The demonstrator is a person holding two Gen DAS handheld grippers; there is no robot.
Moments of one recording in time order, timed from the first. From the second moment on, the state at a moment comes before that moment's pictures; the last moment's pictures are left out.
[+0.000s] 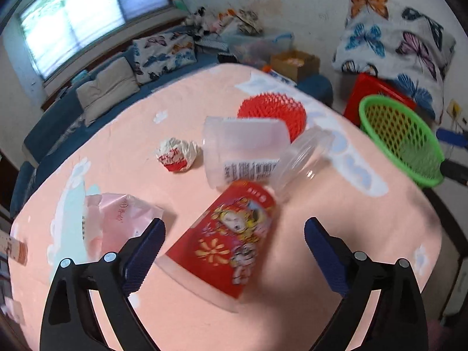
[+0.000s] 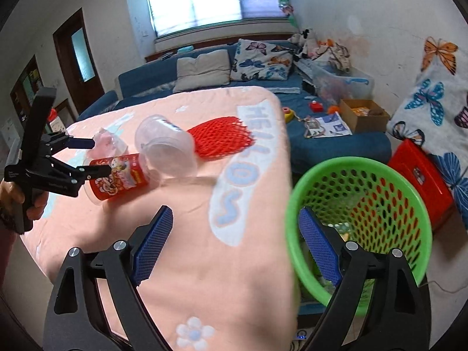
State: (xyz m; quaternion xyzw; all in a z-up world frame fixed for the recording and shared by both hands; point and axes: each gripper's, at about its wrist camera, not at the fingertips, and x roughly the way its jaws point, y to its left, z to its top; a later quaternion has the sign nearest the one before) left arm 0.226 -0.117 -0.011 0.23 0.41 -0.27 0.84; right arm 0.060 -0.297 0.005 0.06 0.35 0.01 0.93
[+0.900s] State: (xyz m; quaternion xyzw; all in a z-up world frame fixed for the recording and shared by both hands) left arm 0.261 -0.124 -0.073 0.33 0.47 -0.32 0.76; right arm 0.116 -0.248 -0.016 0.07 0.39 0.03 0.92
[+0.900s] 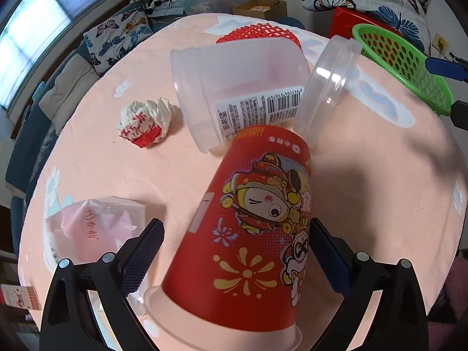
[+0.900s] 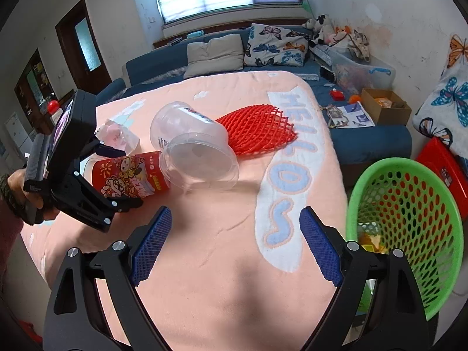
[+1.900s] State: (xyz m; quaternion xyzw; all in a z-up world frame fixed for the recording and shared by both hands) left arm 0.219 -0.054 -0.028 0.24 0.41 -0.28 0.83; right arm 0.184 -0.205 -0.032 0.09 0.37 0.04 0.92
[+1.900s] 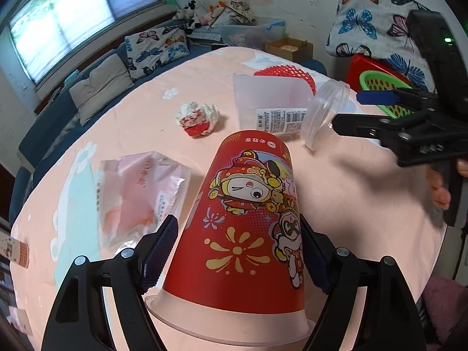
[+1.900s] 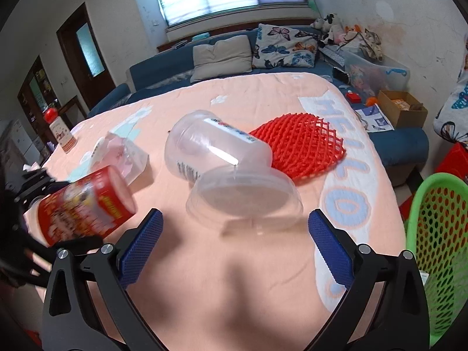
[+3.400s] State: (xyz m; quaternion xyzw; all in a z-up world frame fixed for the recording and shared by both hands) left arm 0.190 -0.067 -0.015 0.23 0.39 -0.30 0.84; right arm 0.158 -0.242 -0.036 0.11 0.36 0.05 0.92
